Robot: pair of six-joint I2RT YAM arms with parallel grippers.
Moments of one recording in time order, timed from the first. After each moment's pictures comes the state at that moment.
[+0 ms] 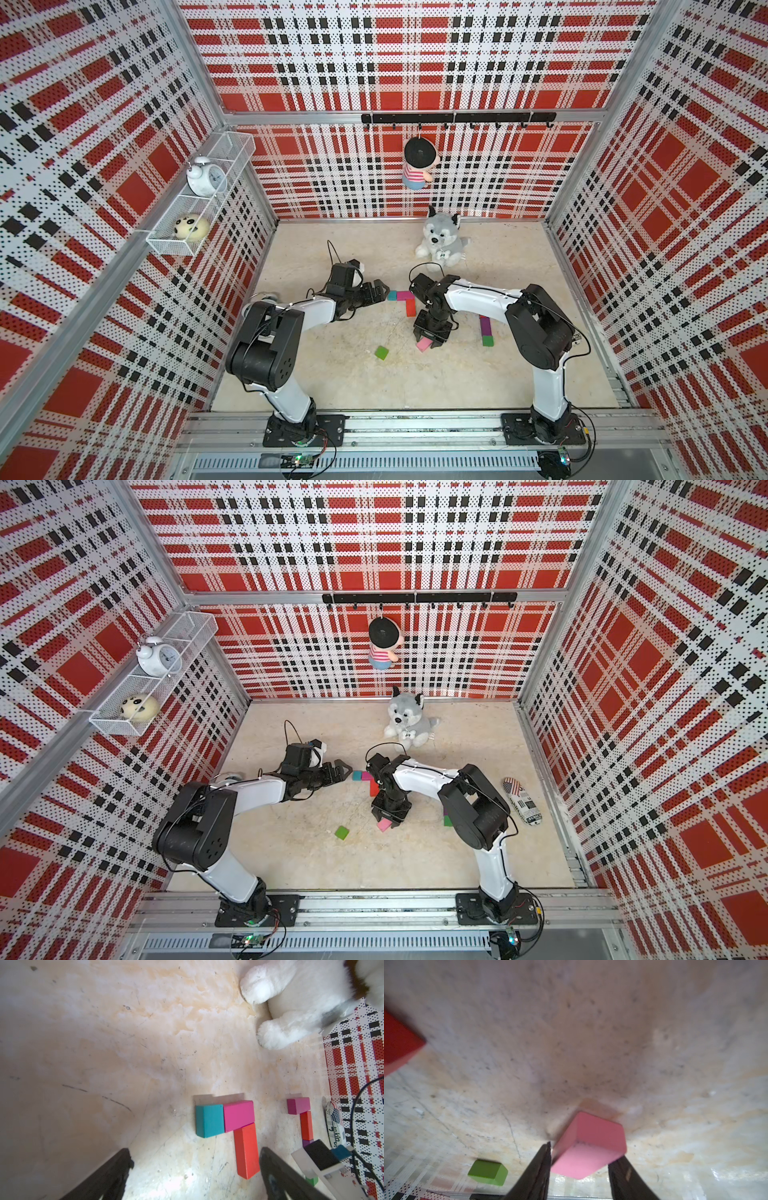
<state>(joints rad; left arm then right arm) -0.26 1.67 0.78 0.11 0.38 -0.53 0.77 1.99 1.37 -0.91 -0.26 1.18</state>
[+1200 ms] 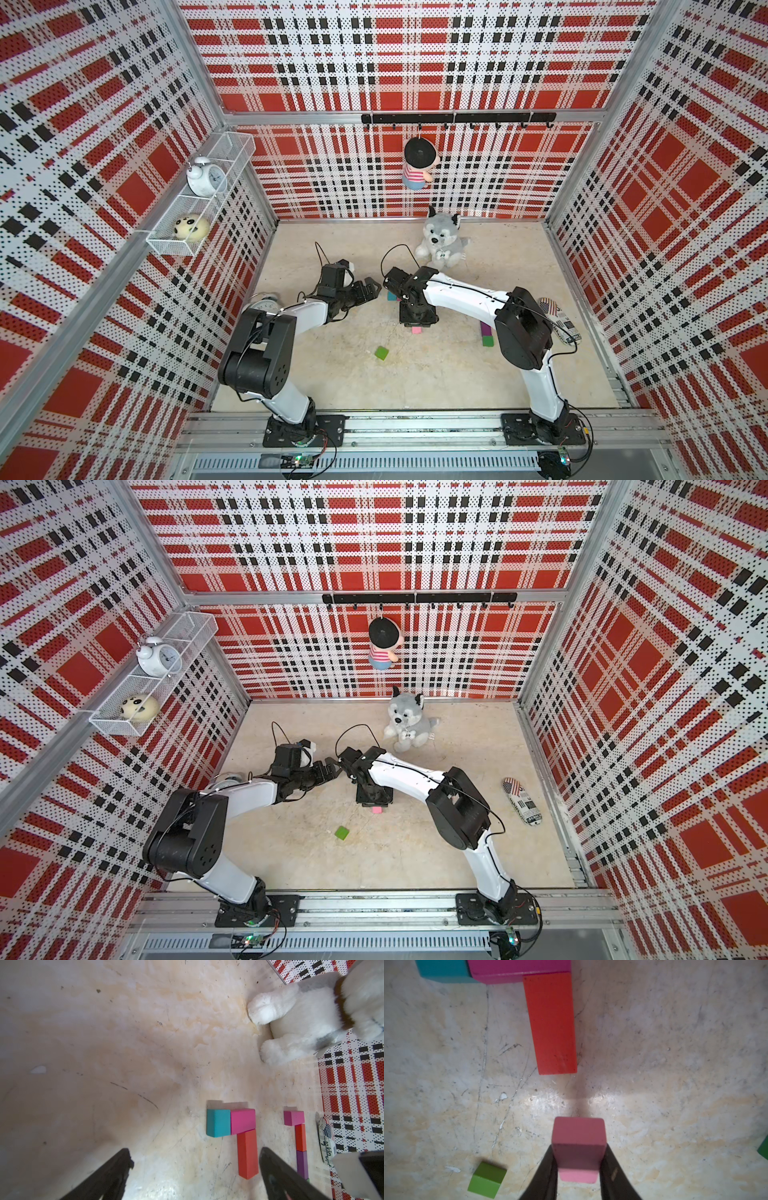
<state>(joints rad) -0.20 1.62 0.75 0.11 0.39 -0.58 0.89 2.11 1.70 -1.08 0.09 0.90</state>
